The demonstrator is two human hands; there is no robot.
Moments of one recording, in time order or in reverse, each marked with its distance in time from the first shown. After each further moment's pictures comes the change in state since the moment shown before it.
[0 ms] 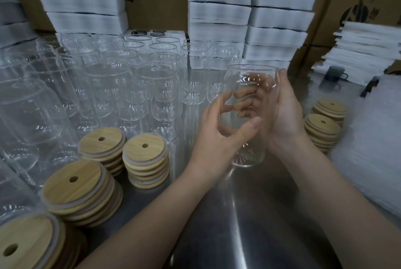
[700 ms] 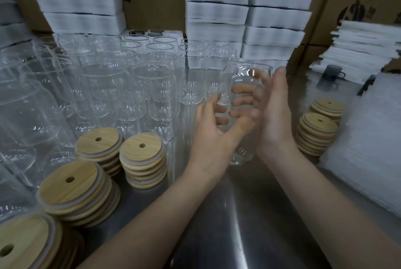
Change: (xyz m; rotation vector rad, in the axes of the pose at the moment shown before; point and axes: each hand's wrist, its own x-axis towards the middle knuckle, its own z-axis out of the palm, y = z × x) left_hand -0.004 0.011 0.004 0.093 0.076 -0.073; right_hand -0.009 0.005 0.017 -0.064 0.181 -0.103
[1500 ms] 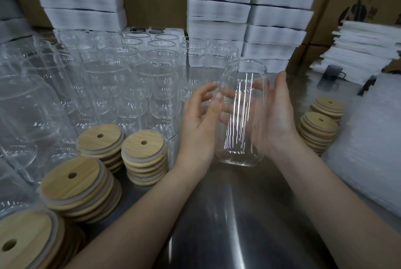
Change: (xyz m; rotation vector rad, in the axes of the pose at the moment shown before) left_hand 0.013 -0.002 -0.013 -0.230 0.105 0.035; right_hand 0.004 0.001 -0.010 0.210 -0.075 0.293
